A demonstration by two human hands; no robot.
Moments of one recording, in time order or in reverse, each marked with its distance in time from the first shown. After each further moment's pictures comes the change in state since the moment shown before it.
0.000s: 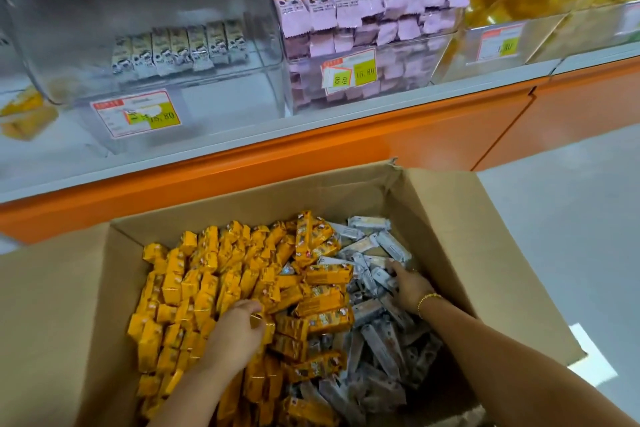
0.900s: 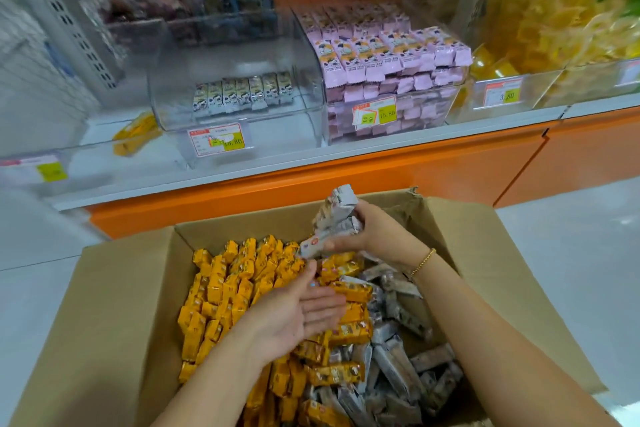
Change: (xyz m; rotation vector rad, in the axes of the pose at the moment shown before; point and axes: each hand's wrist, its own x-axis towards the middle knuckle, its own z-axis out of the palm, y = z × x) left_hand -0.085 0.094 -0.072 -1.348 -0.399 -0.233; right_hand -0.157 -0.145 -0.154 0.730 0.026 -0.785
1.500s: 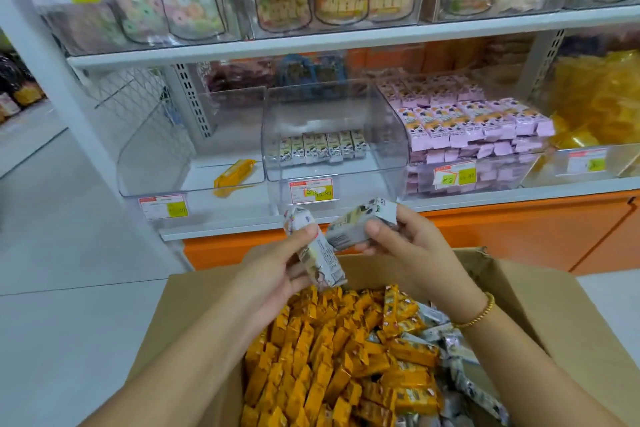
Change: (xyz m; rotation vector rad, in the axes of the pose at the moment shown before) left_hand -0.098 0.115 -0.045 -0.080 0.148 0.537; right_hand 0.017 -0.101 0.053 0.327 0.150 -0.341
